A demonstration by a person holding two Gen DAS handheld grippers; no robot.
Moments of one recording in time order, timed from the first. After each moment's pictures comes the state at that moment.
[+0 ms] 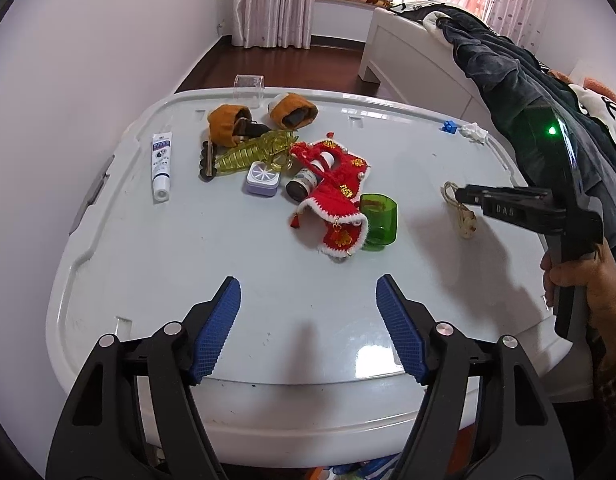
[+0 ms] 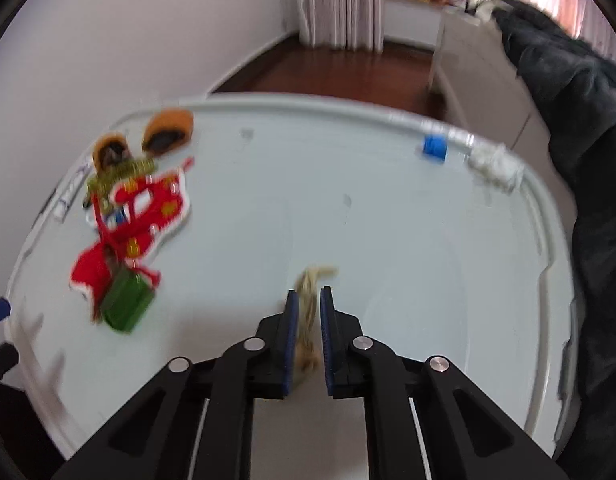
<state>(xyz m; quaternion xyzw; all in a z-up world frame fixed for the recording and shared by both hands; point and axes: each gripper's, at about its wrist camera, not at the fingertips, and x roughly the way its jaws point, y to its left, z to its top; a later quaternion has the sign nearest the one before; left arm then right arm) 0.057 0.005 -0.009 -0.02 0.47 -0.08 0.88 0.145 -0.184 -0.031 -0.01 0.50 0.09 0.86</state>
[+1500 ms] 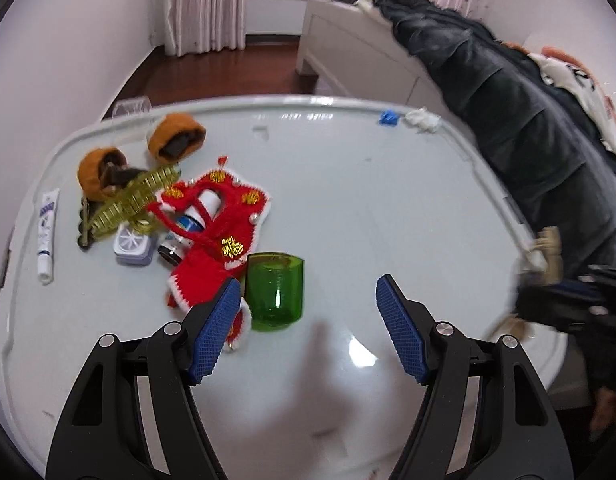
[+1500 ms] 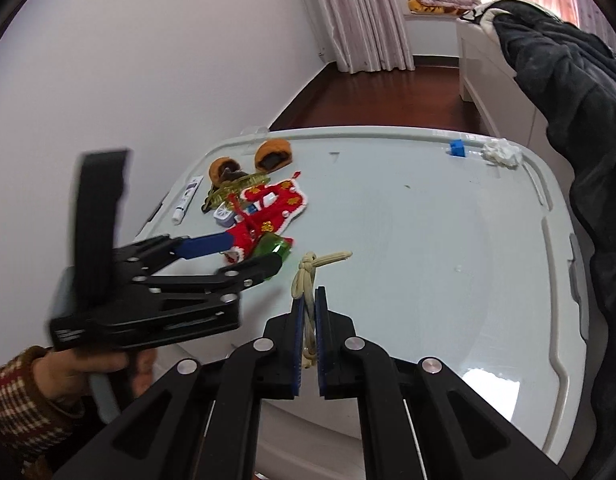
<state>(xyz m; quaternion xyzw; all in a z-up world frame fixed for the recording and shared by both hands) 0.125 -0.074 -0.038 0.00 0.47 -0.17 0.87 0.046 -0.192 0.035 0.10 0.46 0.19 0.86</state>
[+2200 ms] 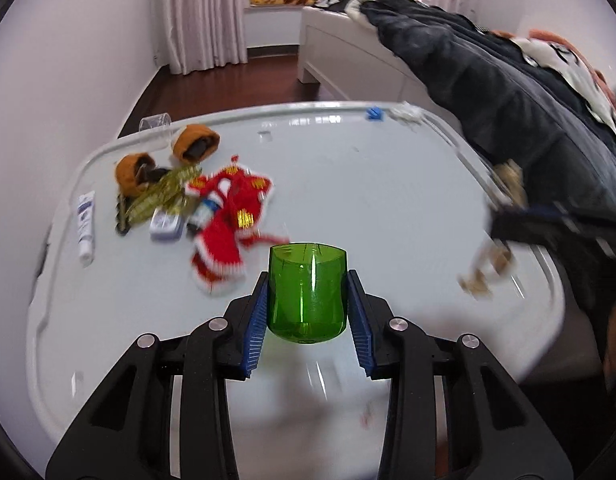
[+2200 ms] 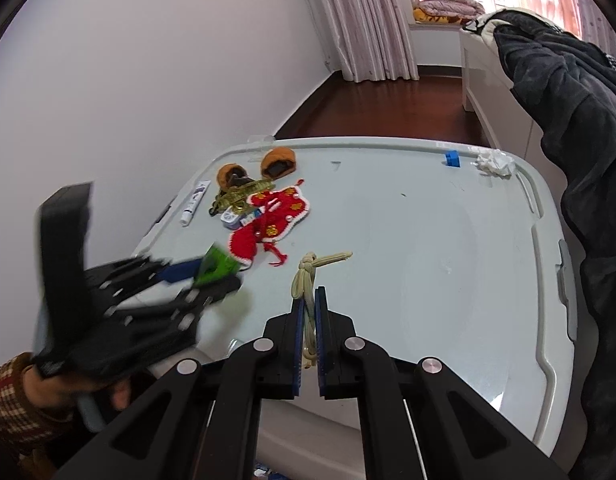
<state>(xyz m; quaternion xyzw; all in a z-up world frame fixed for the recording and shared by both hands) 0.045 -0.067 -0.004 0.05 0.44 -0.17 0.88 0.025 -0.192 0.052 0.08 0.44 0.20 0.87</state>
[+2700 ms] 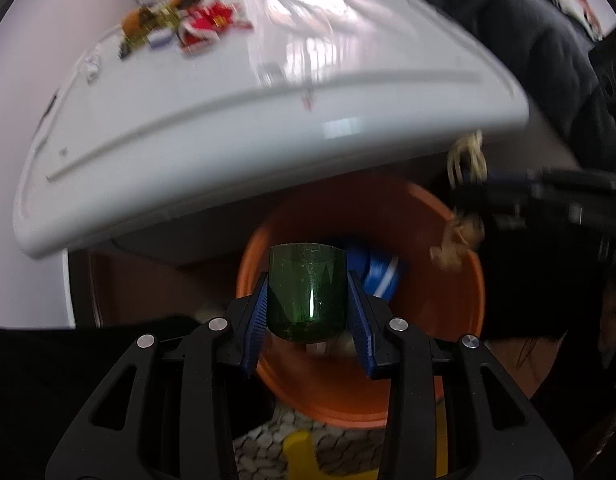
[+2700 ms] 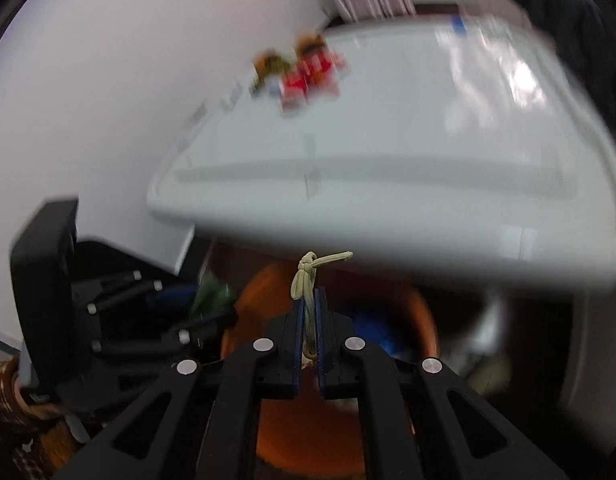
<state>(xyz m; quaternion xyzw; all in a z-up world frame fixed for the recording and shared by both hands) -0.116 -0.053 -0.076 0.10 0.57 -0.17 0.80 -0.138 -0.145 -0.039 0.14 0.55 0.20 0.79</state>
